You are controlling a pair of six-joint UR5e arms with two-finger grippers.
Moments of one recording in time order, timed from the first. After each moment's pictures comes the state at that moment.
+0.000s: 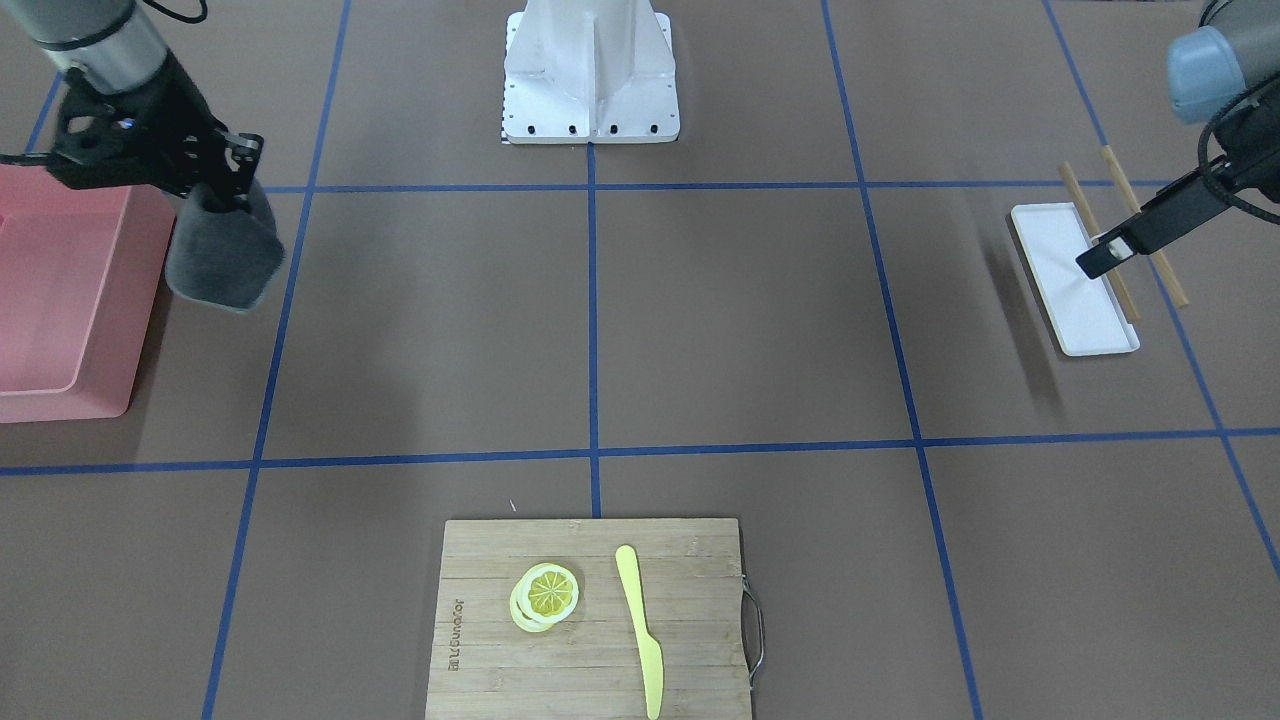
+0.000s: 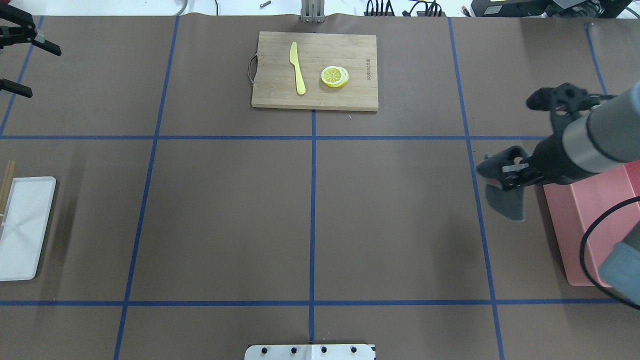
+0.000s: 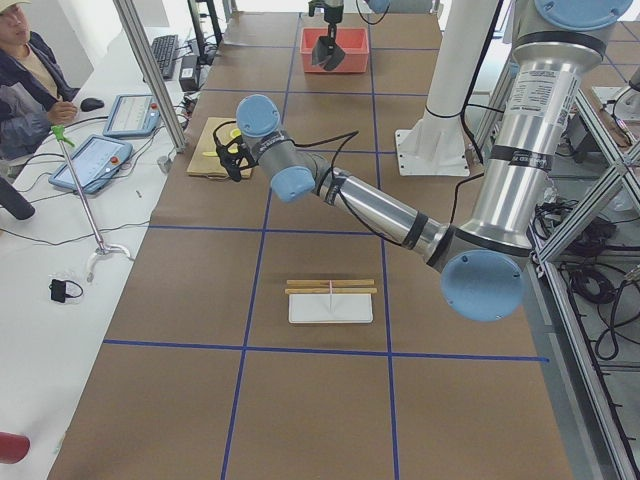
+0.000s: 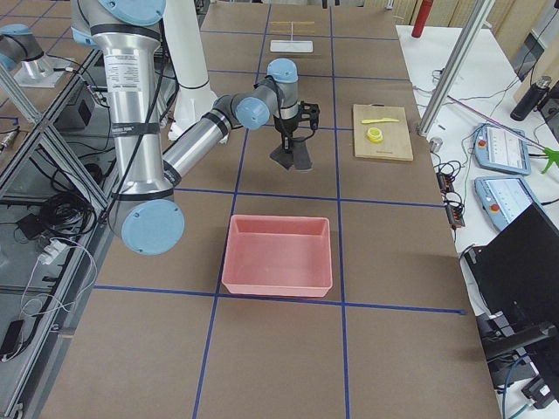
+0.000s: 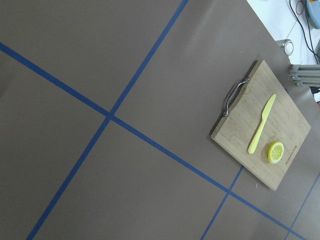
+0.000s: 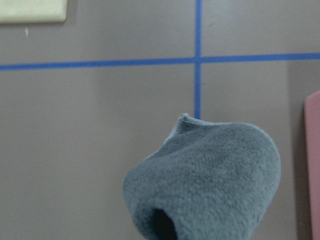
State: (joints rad) left arm -1.31 -1.80 -1.81 -2.10 -2.66 -1.56; right arm 0.93 -1.53 2.26 -1.60 2.15 0.96
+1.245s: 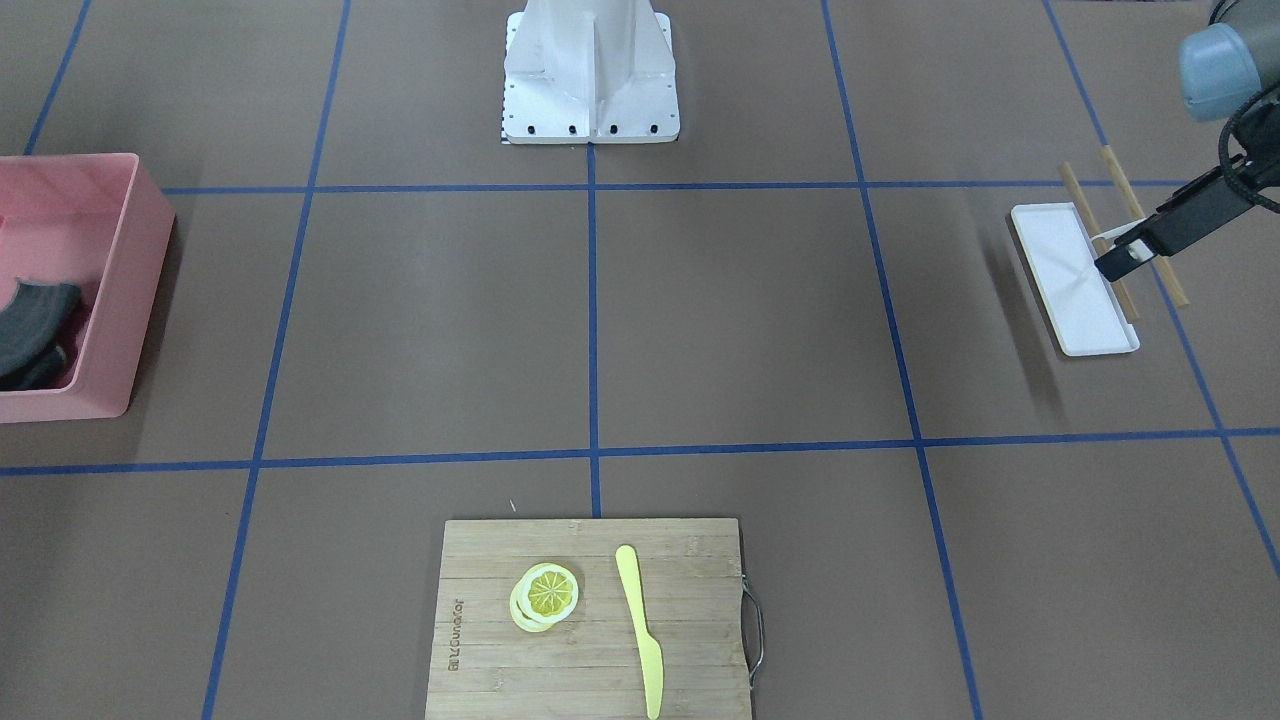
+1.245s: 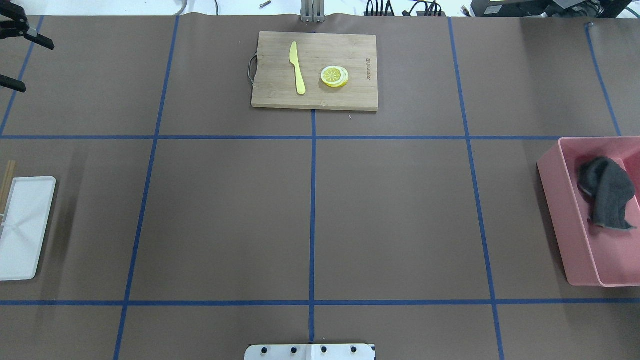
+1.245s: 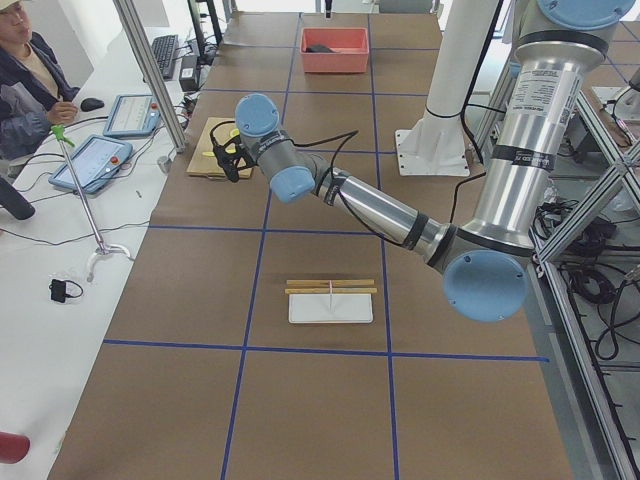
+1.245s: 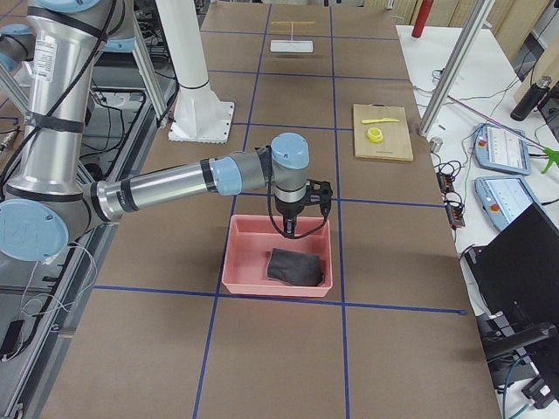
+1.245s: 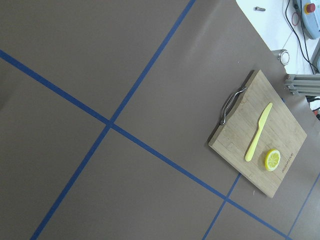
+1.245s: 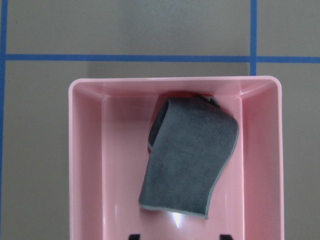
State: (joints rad) left arm -1.33 -1.80 -1.81 -2.10 -2.65 -1.56; right arm 1.34 -1.78 2.04 -1.59 2.32 0.32
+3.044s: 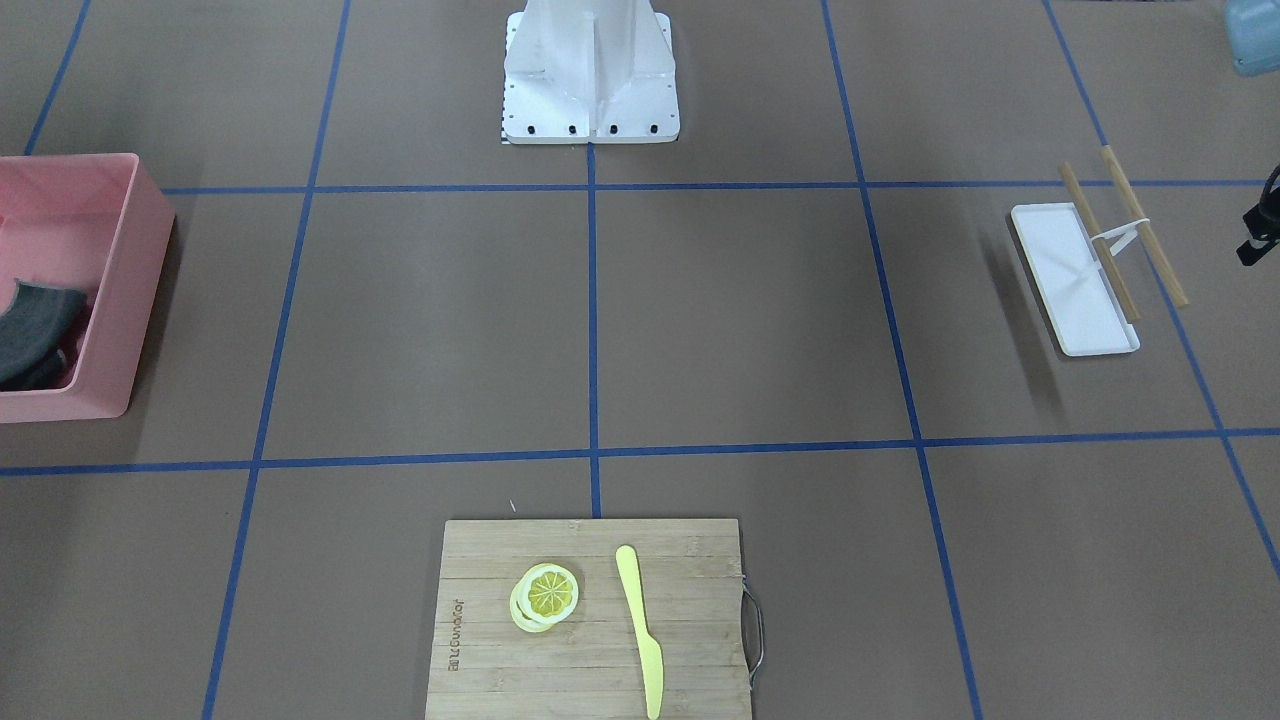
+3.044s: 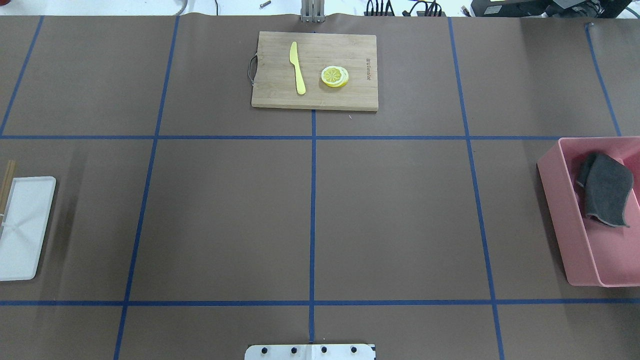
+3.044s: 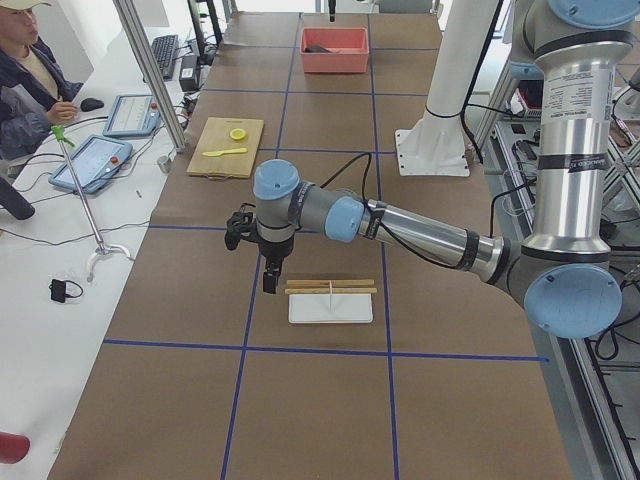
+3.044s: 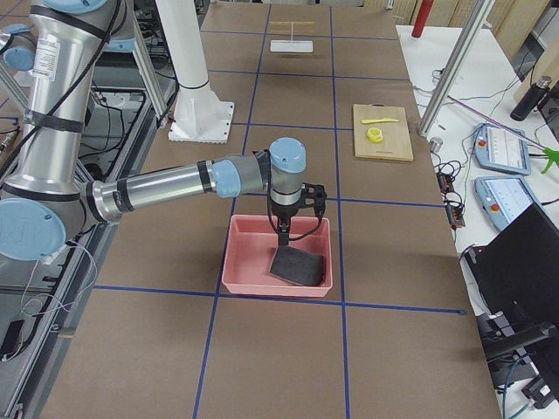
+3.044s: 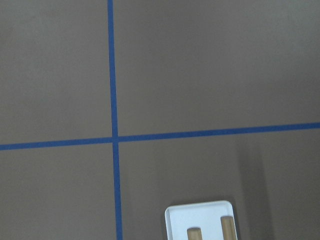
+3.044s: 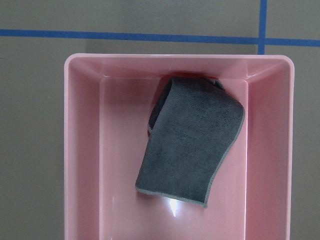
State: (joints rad) left arm -1.40 -1.57 -1.90 -1.47 -2.26 -0.20; right arm 1.32 -1.80 2.04 -1.59 2.31 0.31
